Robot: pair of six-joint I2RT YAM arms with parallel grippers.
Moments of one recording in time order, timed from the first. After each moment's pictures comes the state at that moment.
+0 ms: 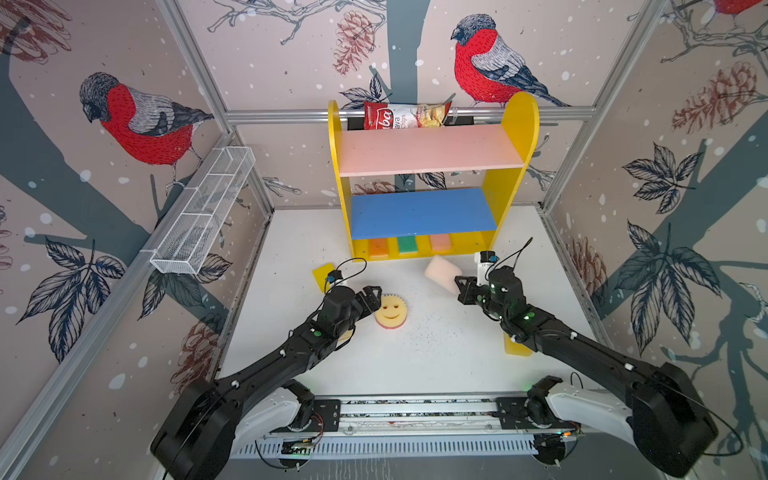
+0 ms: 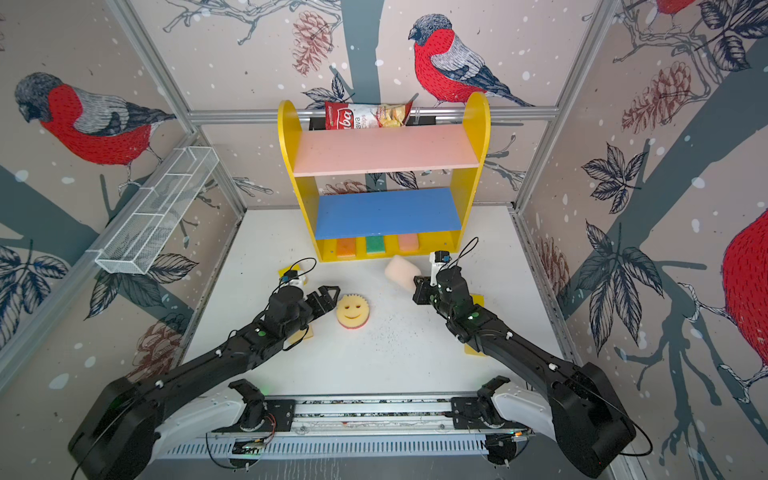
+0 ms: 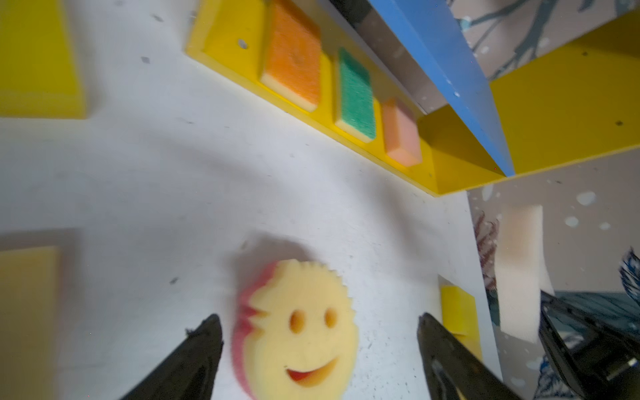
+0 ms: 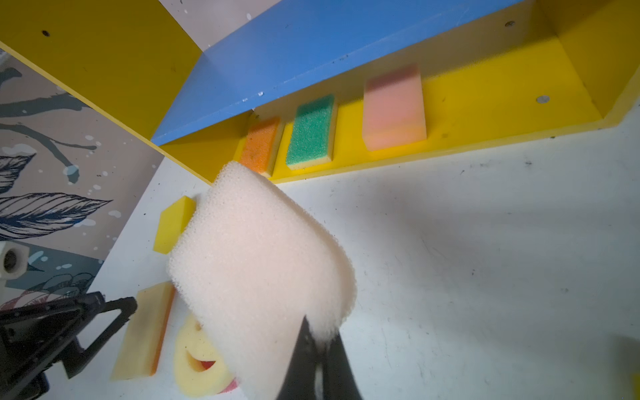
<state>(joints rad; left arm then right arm) -0.63 1.09 0.43 0.16 -0.01 -0.91 0.58 1.10 0.54 0.12 -0.03 0.51</state>
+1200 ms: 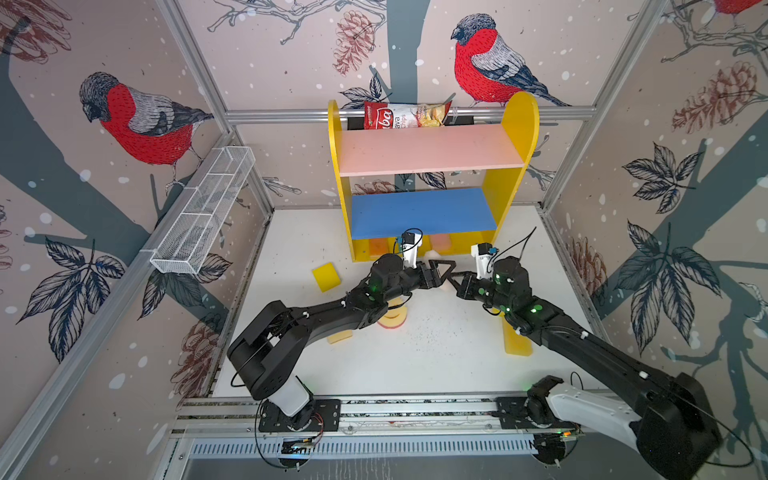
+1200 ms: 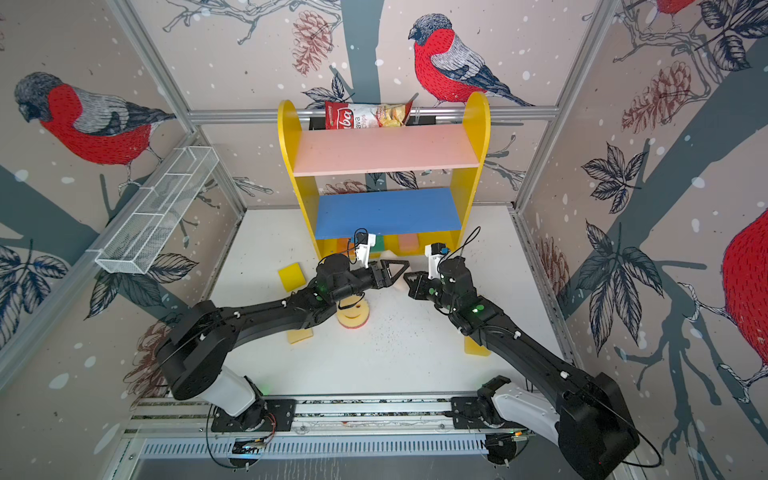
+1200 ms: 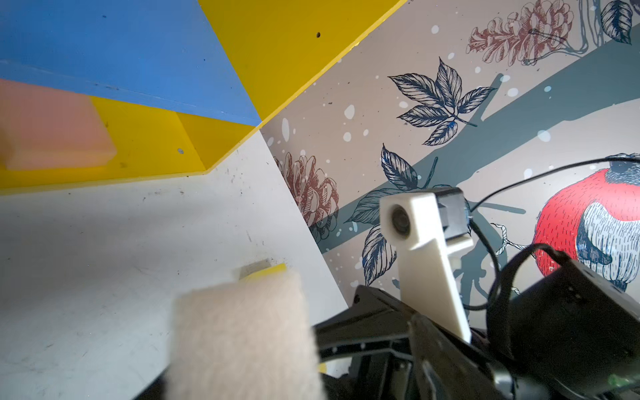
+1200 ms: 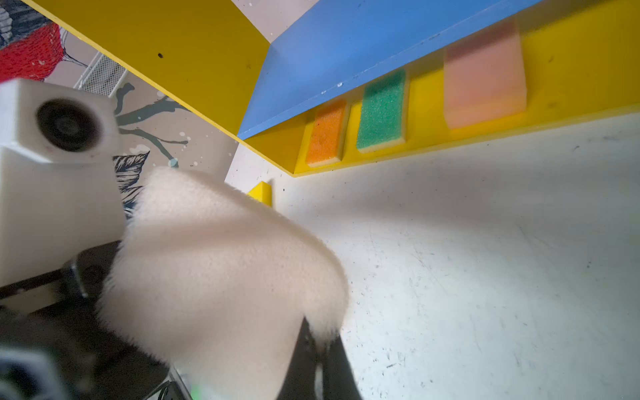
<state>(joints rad) -0.80 1.57 0.86 0.62 0.32 -0.89 0.58 1.10 0.65 0.00 -0.26 0.63</state>
